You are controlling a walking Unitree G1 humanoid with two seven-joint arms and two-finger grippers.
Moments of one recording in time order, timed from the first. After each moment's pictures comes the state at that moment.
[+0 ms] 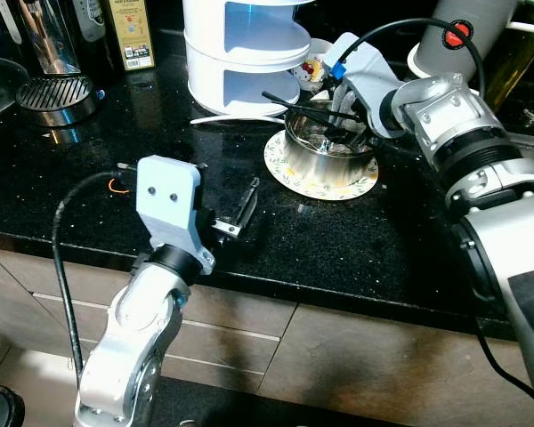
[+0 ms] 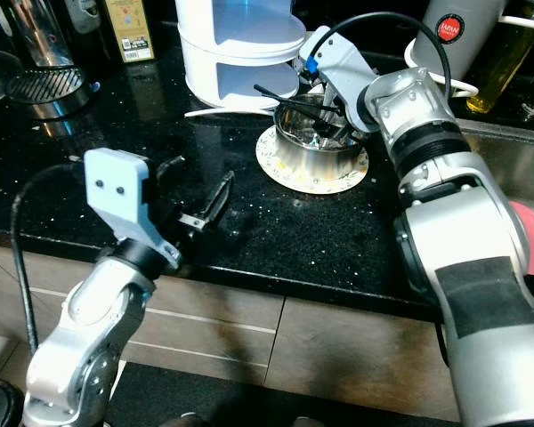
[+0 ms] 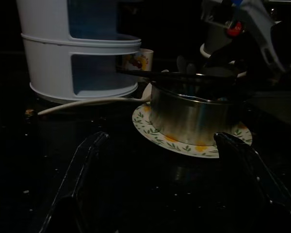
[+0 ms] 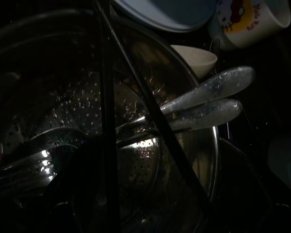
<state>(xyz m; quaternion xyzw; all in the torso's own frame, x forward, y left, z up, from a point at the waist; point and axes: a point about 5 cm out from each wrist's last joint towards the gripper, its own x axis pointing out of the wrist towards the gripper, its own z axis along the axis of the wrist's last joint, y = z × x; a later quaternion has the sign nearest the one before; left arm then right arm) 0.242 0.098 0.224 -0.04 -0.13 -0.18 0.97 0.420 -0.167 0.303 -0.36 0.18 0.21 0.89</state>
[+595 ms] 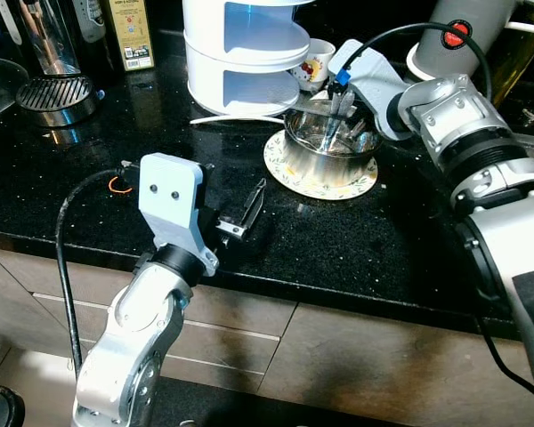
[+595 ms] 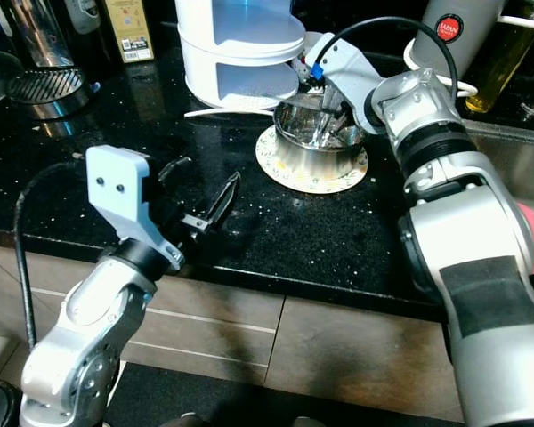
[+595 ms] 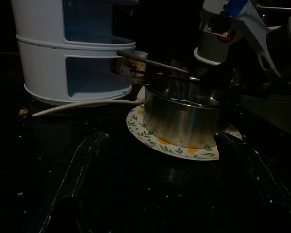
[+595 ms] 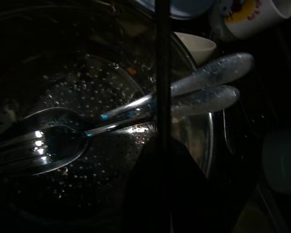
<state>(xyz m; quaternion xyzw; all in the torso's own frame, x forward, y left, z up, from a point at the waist) 0.239 0.096 0.228 -0.05 -0.13 -0.20 0.97 0.418 -0.174 0.303 -0.37 0.19 0.22 0.88</state>
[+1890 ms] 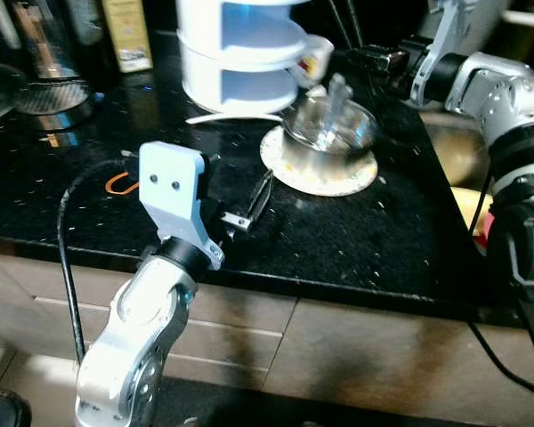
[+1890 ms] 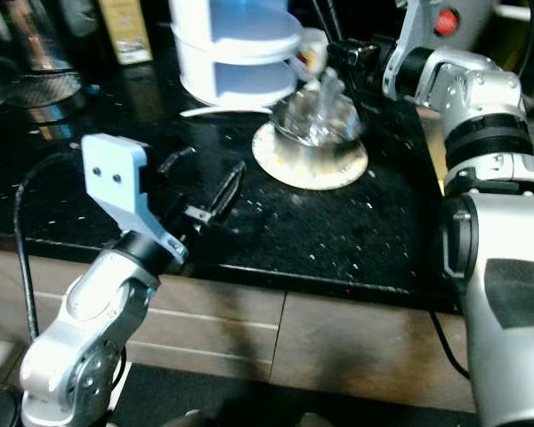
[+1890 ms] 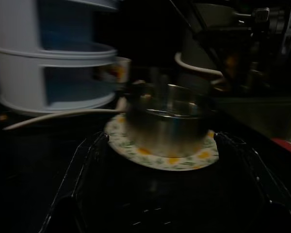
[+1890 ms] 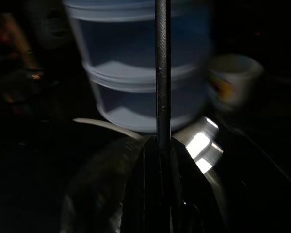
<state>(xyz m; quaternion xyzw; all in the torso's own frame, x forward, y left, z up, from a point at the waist) 0.238 0.093 0.240 -0.06 -0.14 -0.20 0.97 0.405 -0.202 0.336 0.04 0.01 0.31 0.95</state>
